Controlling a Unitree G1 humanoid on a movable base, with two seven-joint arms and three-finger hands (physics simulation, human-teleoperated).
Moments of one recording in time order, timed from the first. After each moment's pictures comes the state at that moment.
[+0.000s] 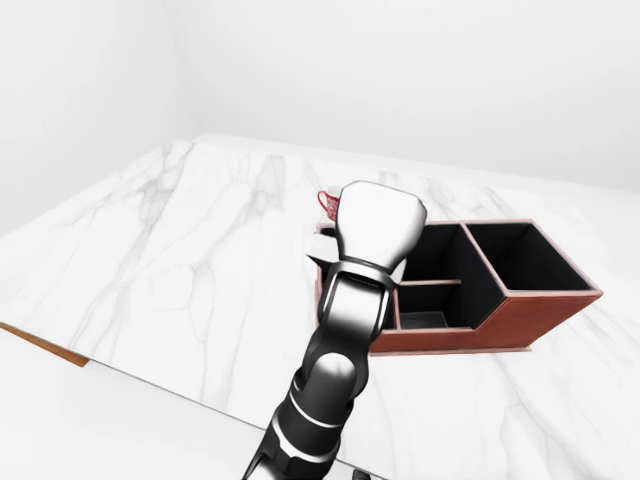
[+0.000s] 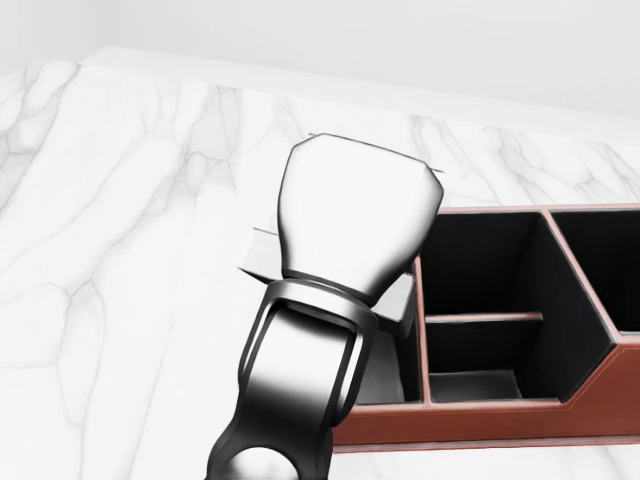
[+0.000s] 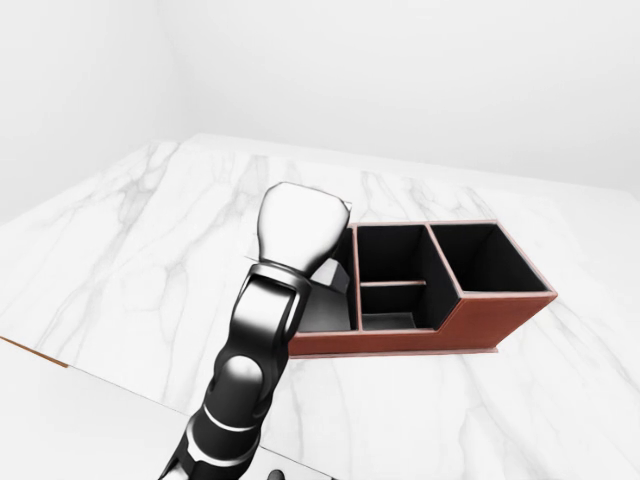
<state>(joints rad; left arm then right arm) -0.50 -0.35 -0.41 -0.23 1.95 0.09 -0.40 0.14 -0.44 -1.23 -0.29 0.65 0.09 0.29</state>
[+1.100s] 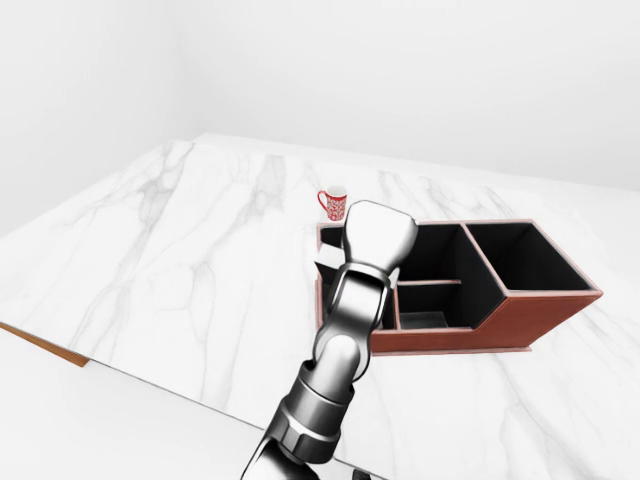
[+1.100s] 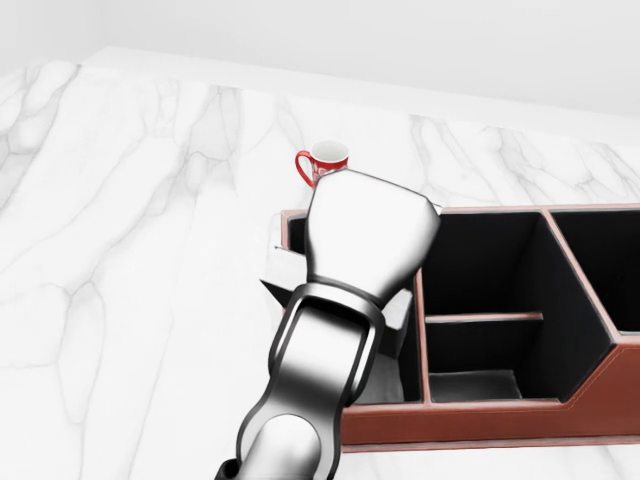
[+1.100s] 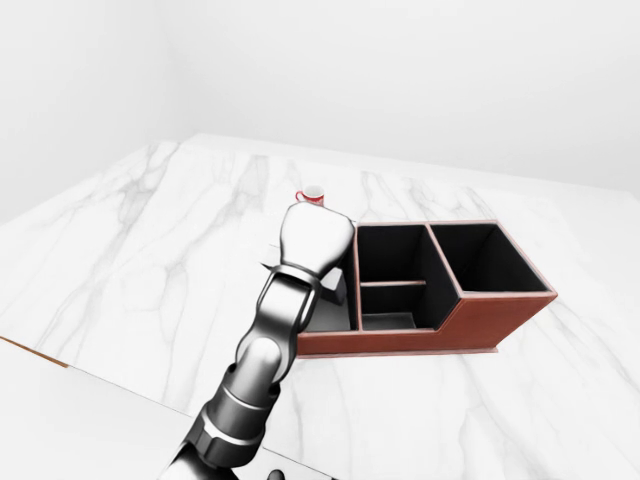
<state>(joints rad) -0.51 -0.35 -0.36 0.02 1.94 0.09 -0.28 0.14 -0.44 -1.22 -0.28 0.63 0.09 0.30</state>
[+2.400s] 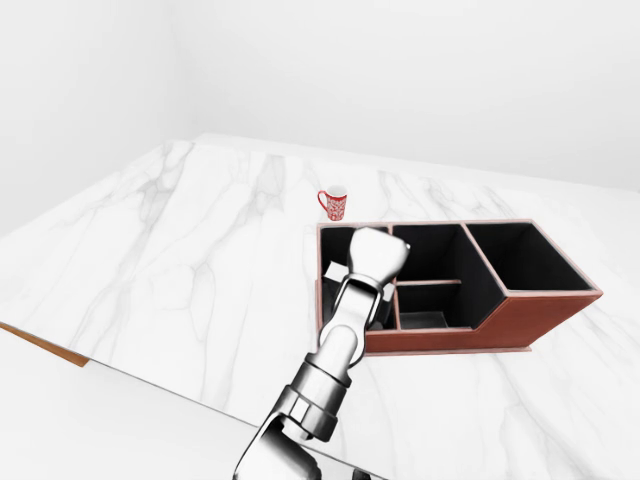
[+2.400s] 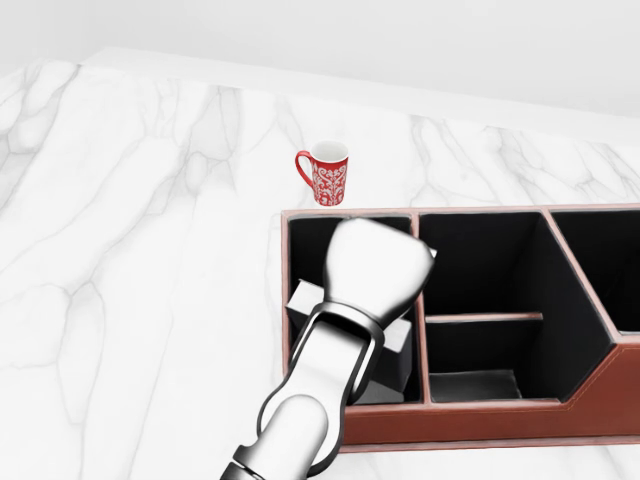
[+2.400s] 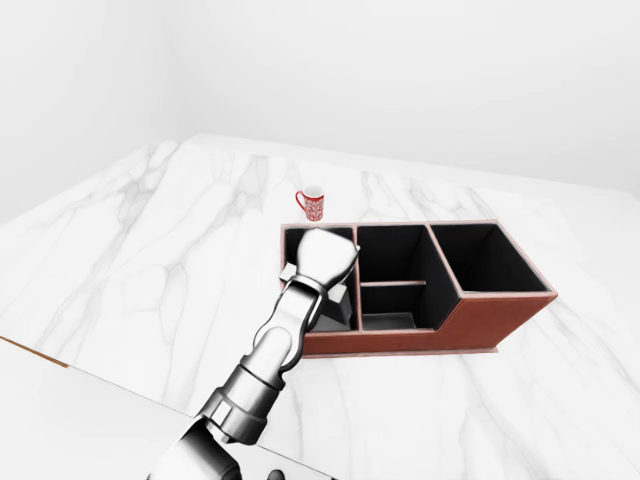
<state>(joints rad) -0.58 -0.33 -0.30 0.42 1.78 0.09 -0.04 0.14 -0.44 -1.22 -0.29 0.62 0.09 0.31</state>
